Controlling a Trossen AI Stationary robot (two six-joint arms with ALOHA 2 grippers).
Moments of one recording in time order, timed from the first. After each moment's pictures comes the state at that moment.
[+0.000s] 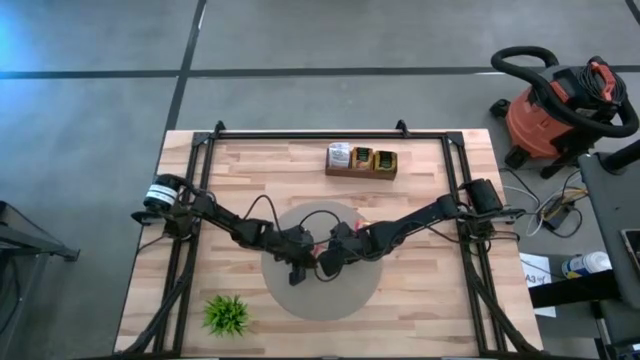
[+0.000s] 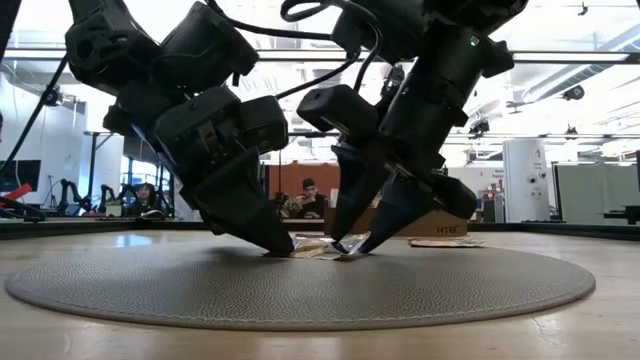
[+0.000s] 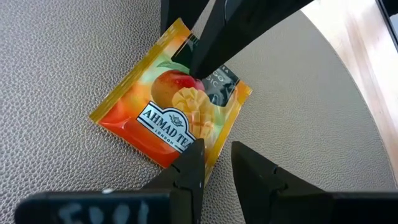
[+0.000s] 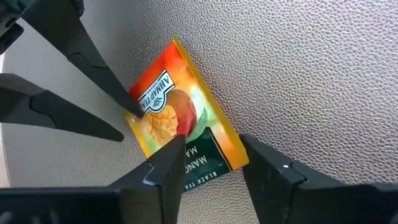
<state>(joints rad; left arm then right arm) -0.21 1.81 0.72 0.40 0.06 -0.48 0.23 1.97 1.16 -0.25 0.16 1.23</state>
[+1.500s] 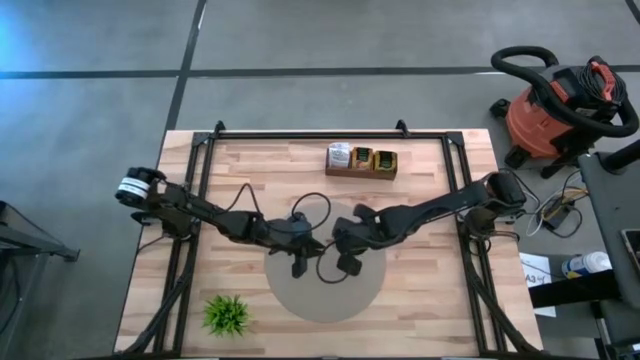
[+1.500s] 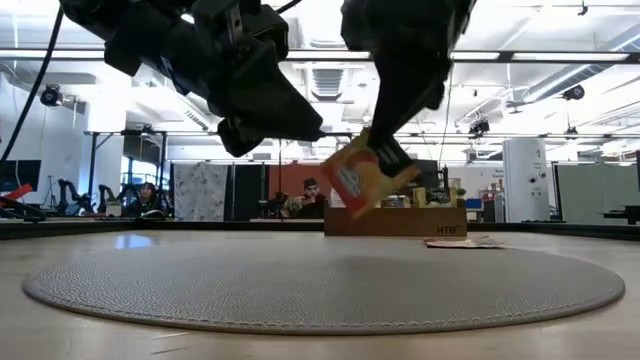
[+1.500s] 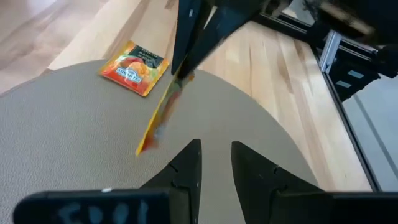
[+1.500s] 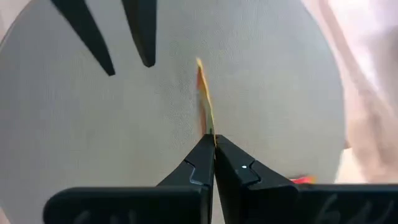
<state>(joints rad) -0.22 1.57 0.76 0.36 -0.10 -0.45 0.23 1.77 1.34 -0.70 0.24 0.54</state>
